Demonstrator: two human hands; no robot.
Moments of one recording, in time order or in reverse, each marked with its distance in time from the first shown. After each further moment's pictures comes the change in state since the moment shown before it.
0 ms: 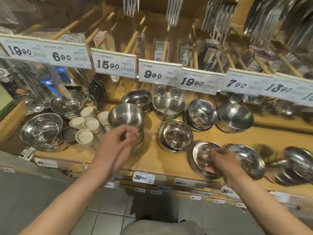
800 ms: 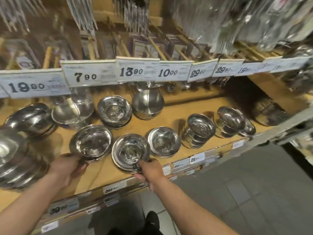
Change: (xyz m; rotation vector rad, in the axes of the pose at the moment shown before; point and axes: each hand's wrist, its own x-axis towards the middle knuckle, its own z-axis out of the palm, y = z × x) left_hand 0.091 -0.084 0.163 -0.149 -0.073 -0.612; right_hand 0.022 0.090 -0.026 0.467 0.041 0.232
